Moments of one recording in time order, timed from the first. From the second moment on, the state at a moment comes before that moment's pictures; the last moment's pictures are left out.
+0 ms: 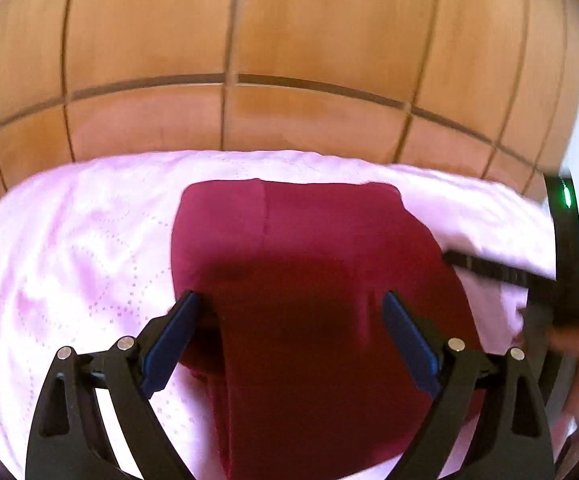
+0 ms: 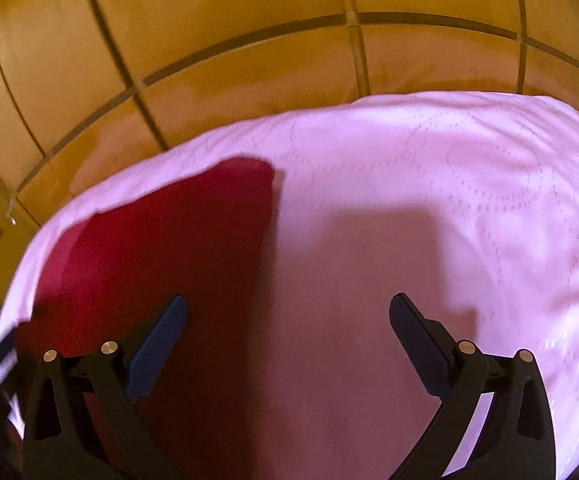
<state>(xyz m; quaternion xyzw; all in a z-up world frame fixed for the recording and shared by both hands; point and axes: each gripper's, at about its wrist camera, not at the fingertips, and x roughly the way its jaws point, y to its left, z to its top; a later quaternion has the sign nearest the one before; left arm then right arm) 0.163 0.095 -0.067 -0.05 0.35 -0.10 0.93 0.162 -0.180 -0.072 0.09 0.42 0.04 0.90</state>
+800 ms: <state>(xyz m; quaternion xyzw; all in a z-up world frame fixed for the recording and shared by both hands) 0.161 0.129 -0.113 -0.17 0.43 -0.11 0.88 0.142 -0.168 -0.064 0.04 0.43 0.00 0.90</state>
